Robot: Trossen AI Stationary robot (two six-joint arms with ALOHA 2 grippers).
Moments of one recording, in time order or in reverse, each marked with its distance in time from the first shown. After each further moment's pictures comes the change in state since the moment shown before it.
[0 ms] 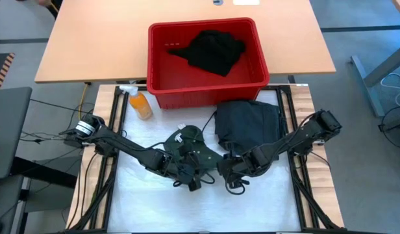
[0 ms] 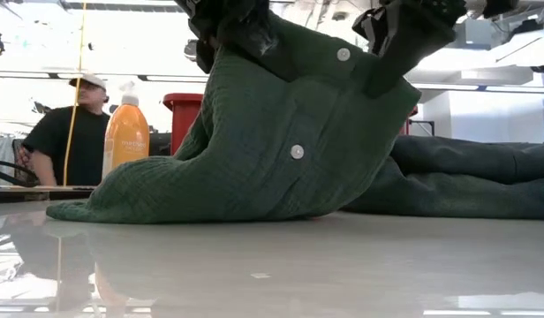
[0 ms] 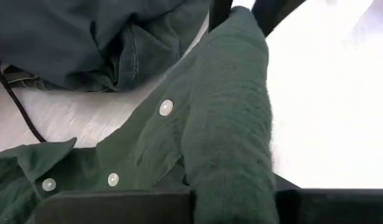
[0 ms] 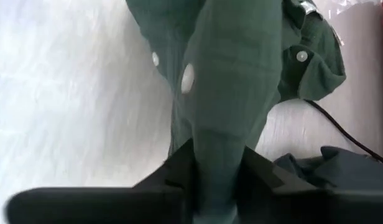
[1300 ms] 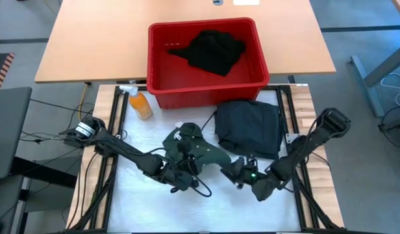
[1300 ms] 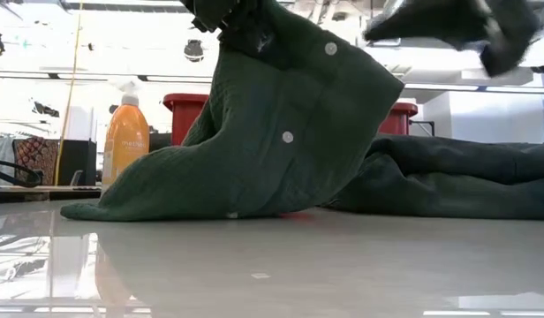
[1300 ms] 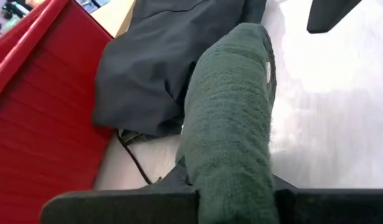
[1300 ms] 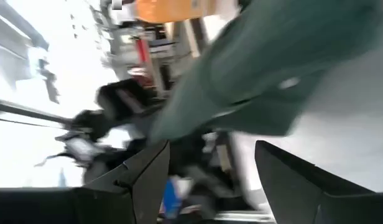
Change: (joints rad) left arm -0.058 0.012 0.000 0.049 -0.357 0.423; right arm 0.262 -0.117 -0.444 0.991 0.643 2.032
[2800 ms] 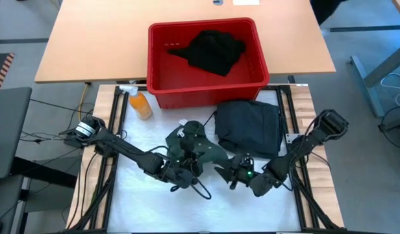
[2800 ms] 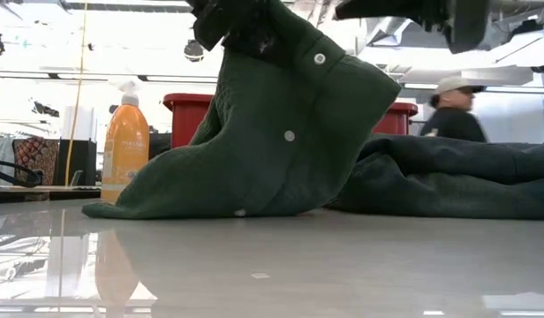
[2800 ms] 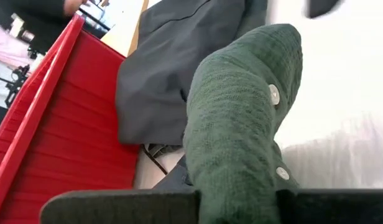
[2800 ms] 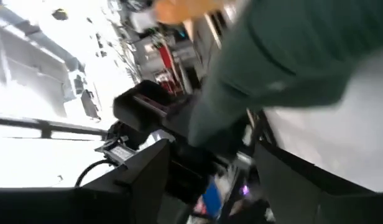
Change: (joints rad) left arm 0.021 0.000 0.000 0.028 -0.034 0.232; right arm -0.049 0.043 0.030 0.198 0.013 -0.005
